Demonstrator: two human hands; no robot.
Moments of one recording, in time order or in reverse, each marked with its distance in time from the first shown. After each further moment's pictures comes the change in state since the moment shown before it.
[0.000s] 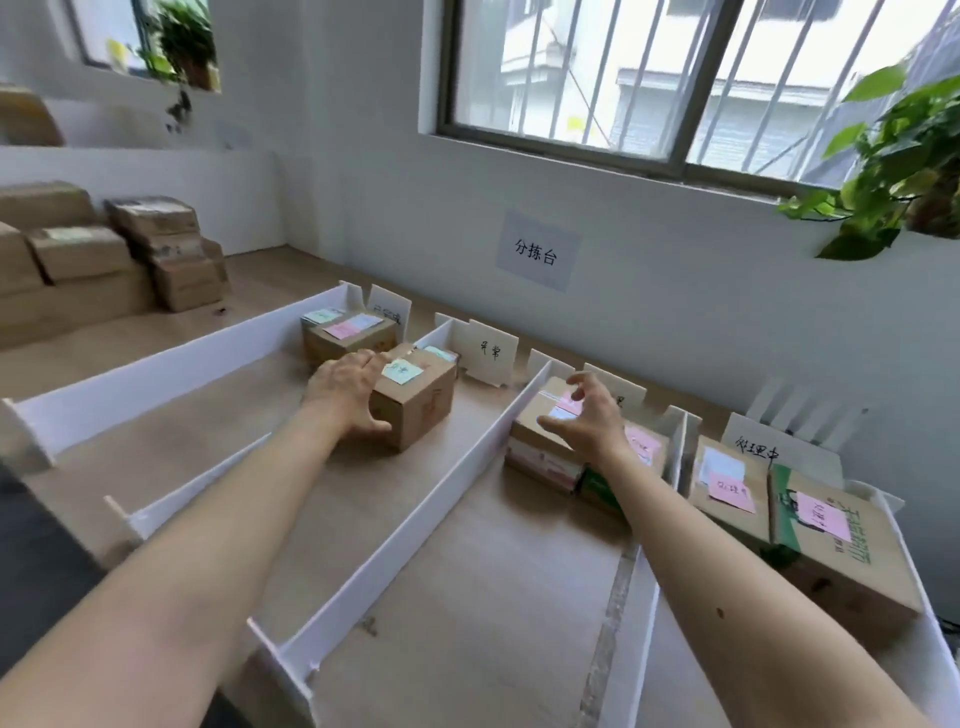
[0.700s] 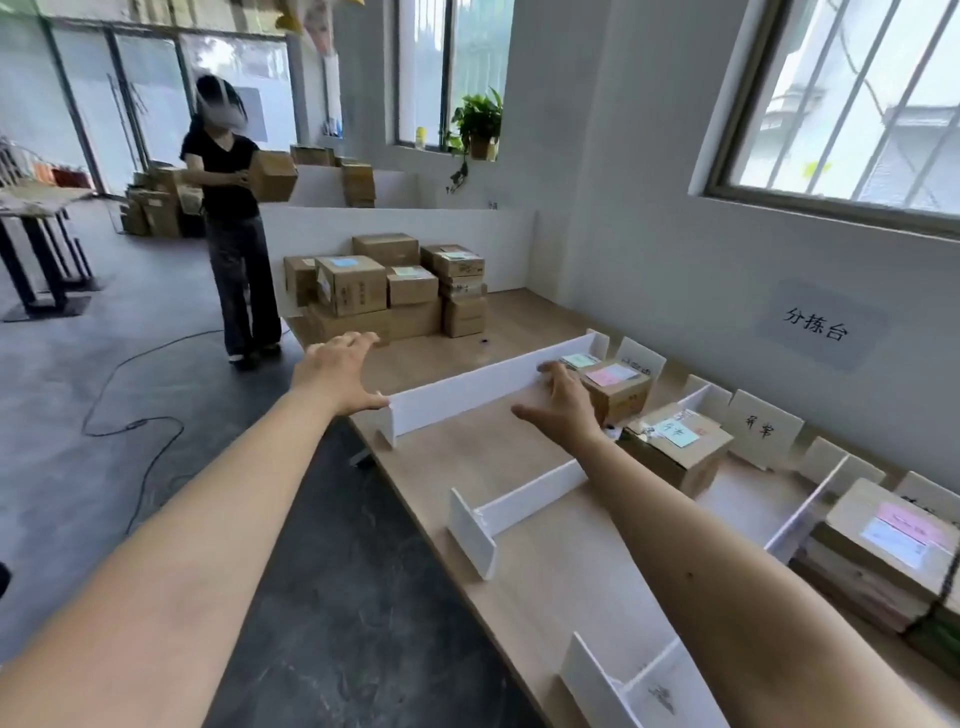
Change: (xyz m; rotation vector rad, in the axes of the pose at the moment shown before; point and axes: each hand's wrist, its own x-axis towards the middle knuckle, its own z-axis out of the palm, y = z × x) left_hand -0.197 -0.390 -0.095 0.065 0.143 -0.477; right_hand -0.082 -0.364 0.272 0.118 -0.323 -0.419
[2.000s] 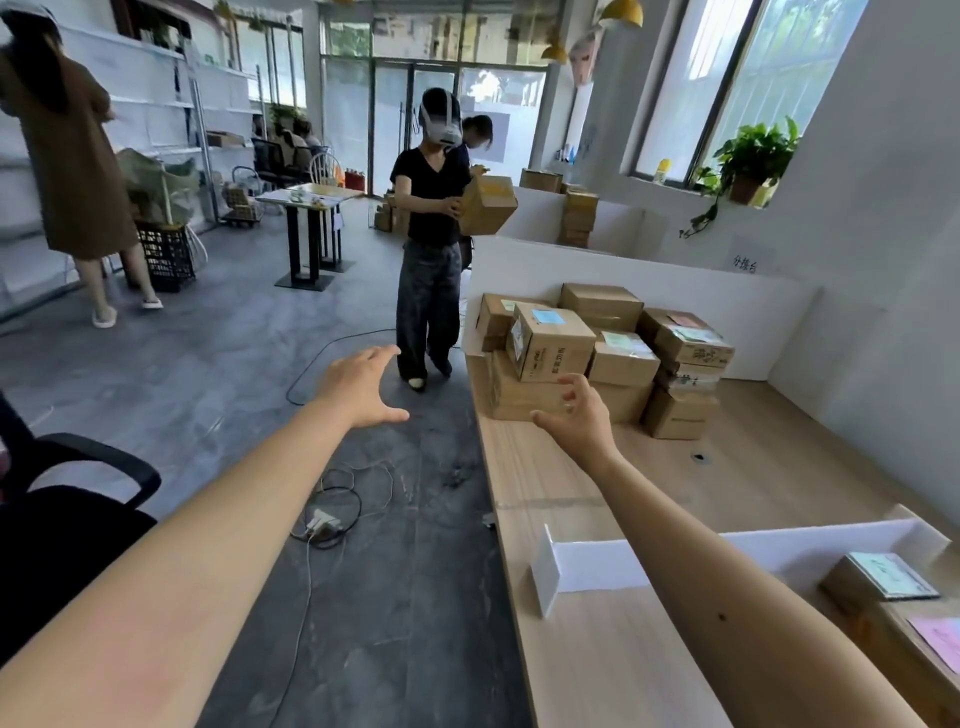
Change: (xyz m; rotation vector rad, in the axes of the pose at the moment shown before) left_hand 0.192 -0.281 0.055 0.024 -0.026 -0.450; right_hand 0.322 -0.162 0.272 0.300 -0.289 -0.253
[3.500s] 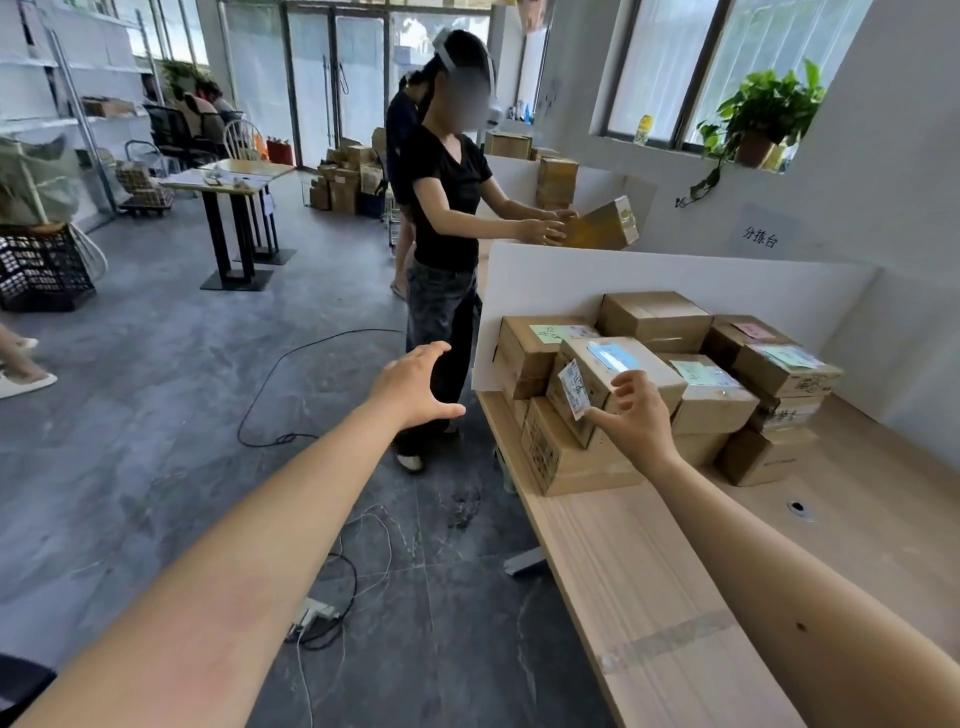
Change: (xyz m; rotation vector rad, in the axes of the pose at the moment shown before) left_hand 0.359 -0.111 0.093 -0.326 -0.072 0.222; right_hand 0.294 0.021 0.144 -0.106 0.208 0.103
